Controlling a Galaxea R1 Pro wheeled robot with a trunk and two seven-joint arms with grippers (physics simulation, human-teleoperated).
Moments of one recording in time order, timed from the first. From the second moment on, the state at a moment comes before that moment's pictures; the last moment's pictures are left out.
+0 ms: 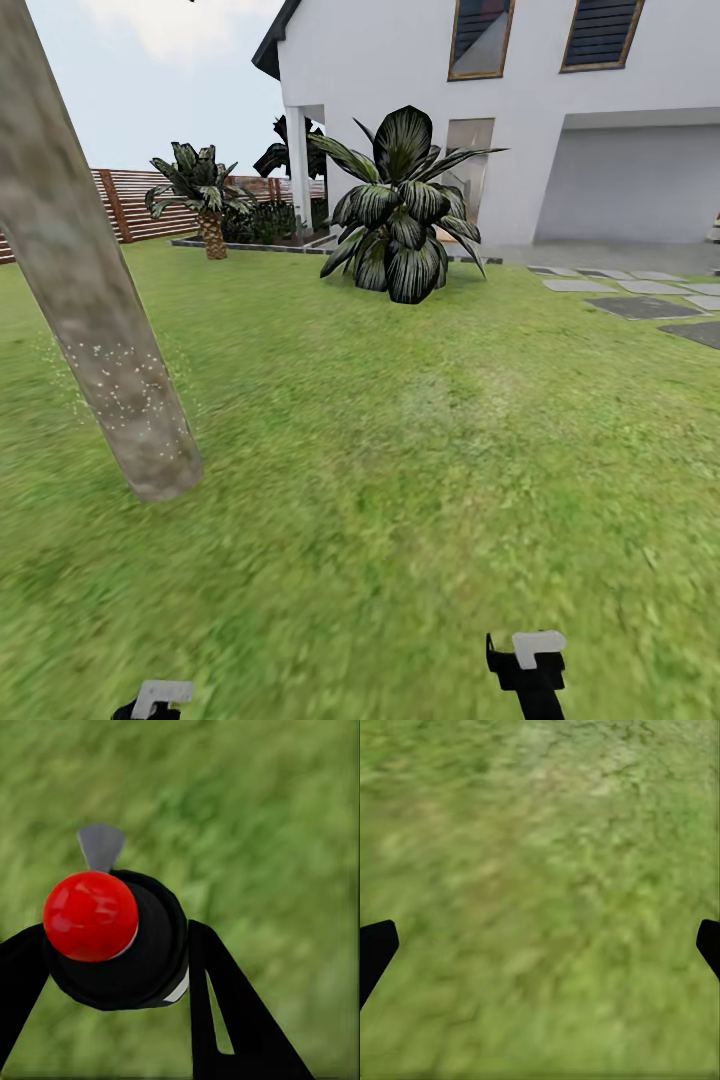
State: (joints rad) left arm -0.40 0.17 0.25 -0.10 -0.28 -0.31 -0.07; right arm -0.44 -0.02 -0.35 -0.14 0.54 -0.53 -0.26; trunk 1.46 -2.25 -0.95
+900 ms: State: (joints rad) left arm -0.38 0.19 0.25 -0.10 -0.10 -0.38 -0.07; right arm -0.42 -0.01 -0.35 -0.13 0.53 -0.54 -0.25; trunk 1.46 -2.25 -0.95
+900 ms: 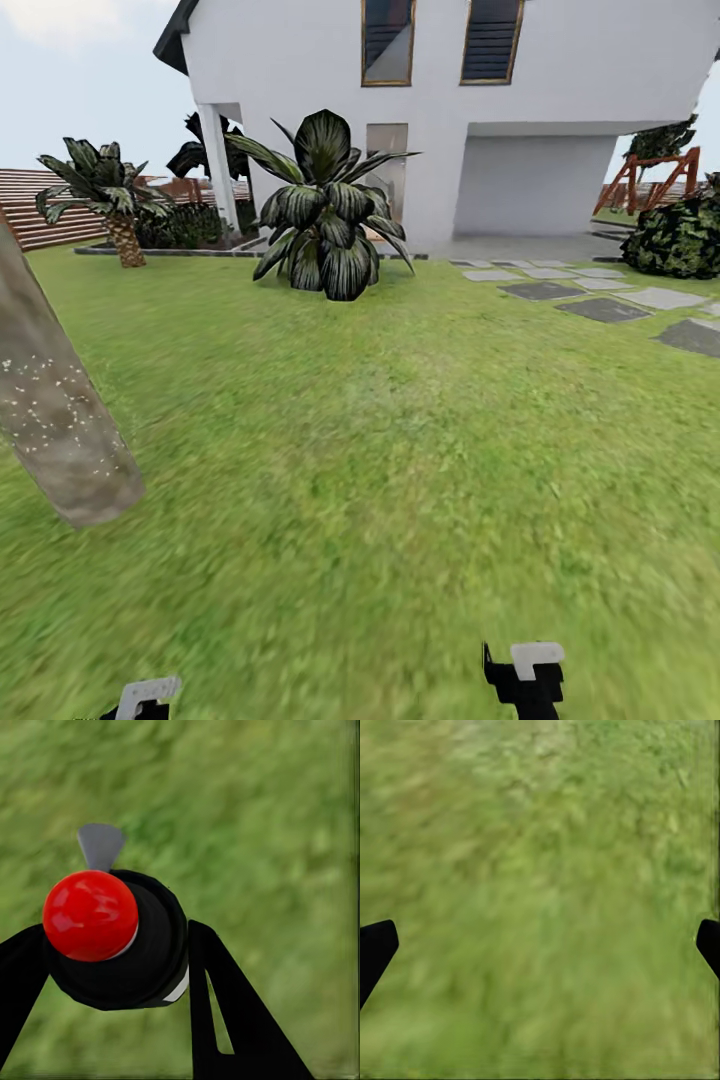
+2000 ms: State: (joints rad) left arm -0.38 0.18 0.24 -0.10 -0.10 -0.38 -0.07; right arm -0.42 -0.02 -0.35 -0.13 0.53 -0.53 -0.25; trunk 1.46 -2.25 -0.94
